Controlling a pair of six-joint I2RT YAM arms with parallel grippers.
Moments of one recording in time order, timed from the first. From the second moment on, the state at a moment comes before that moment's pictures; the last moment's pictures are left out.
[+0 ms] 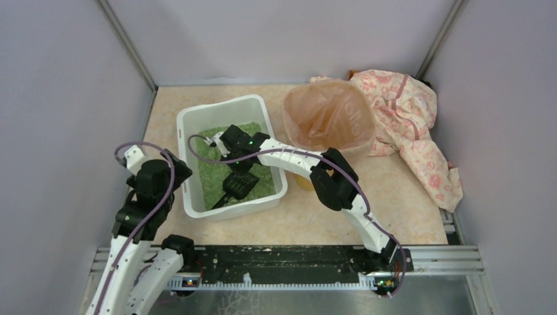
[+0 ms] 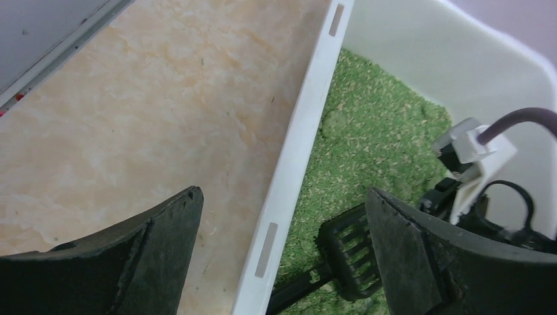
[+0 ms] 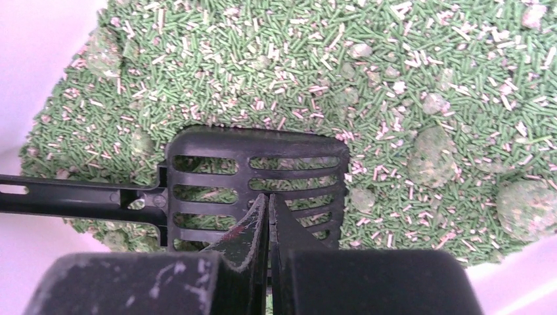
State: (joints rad) left arm -0.27 0.51 0.78 -0.77 -0.59 -0.70; right arm 0.99 2.29 1.96 -0.65 -0.11 0.00
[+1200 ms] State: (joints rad) left arm -0.27 0.55 0.72 -0.70 -0.50 -0.66; right arm 0.90 2.28 2.23 -0.82 -0.13 -0.05
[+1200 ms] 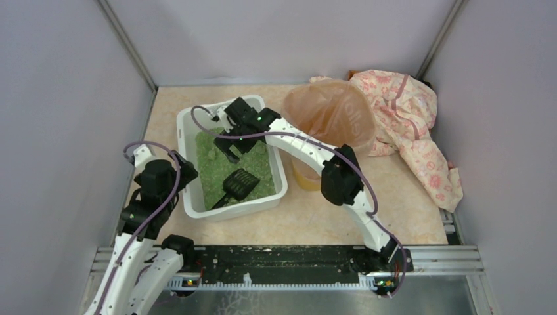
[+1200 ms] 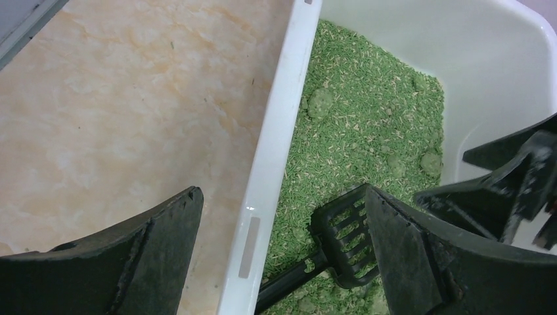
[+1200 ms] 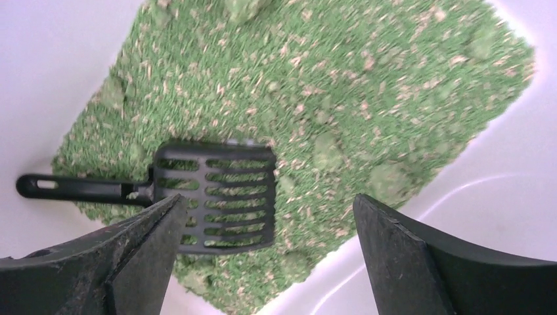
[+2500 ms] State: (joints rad) left arm -0.27 0.45 0.82 -0.86 -0.50 -0.70; right arm 0.86 2.49 2.31 -0.74 -0.08 0.08
